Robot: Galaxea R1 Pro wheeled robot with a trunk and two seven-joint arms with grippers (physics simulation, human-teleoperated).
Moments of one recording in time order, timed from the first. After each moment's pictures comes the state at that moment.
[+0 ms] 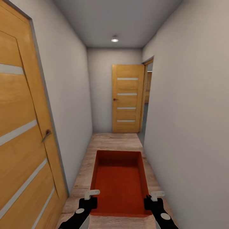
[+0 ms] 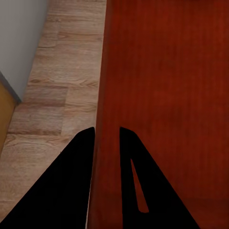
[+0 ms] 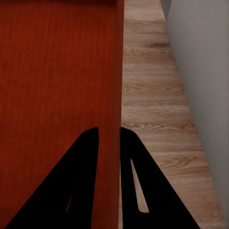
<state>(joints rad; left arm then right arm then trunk) -0.51 -0.17 0.03 -0.27 -0.03 -0.13 0.14 -0.33 0.04 0.00 -0.60 0.05 -0.06 -0.04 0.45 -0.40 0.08</state>
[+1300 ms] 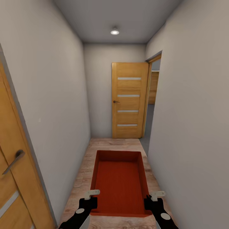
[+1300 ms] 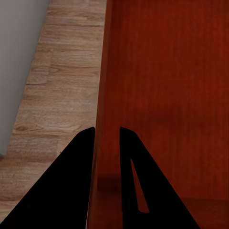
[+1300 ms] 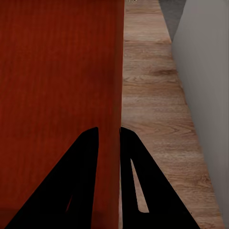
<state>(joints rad) -0.51 -0.17 0.03 -0.27 -0.03 -0.13 0.14 -0.34 0.04 -0.01 -0.60 0.05 -0.06 -0.04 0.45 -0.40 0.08</state>
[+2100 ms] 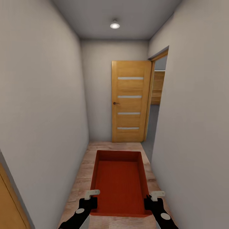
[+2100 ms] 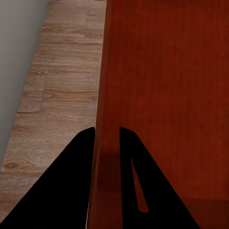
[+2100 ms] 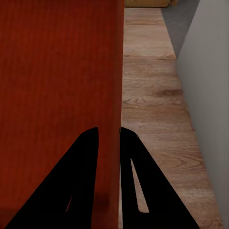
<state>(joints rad) -0.51 -0.17 0.03 -0.27 -0.03 -0.13 0.14 -0.34 0.04 0.00 -0.60 0.05 -0.06 -0.04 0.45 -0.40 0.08</state>
